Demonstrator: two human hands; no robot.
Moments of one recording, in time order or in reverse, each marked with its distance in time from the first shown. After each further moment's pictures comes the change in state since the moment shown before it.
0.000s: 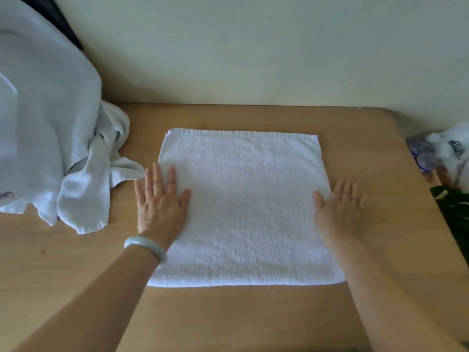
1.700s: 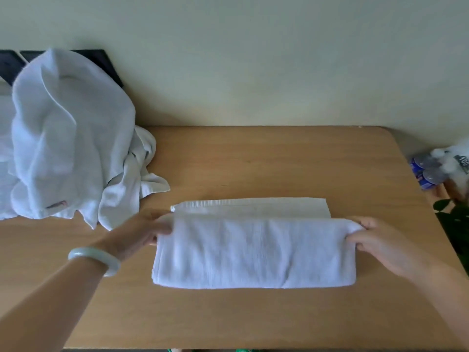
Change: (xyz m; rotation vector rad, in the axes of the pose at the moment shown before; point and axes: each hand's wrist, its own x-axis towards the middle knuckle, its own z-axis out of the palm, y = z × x) left_hand -0.041 -0.043 -0.123 -1.012 -0.699 -0.233; right_hand -0.030 0.053 -0.104 0.832 -0.793 -0.137
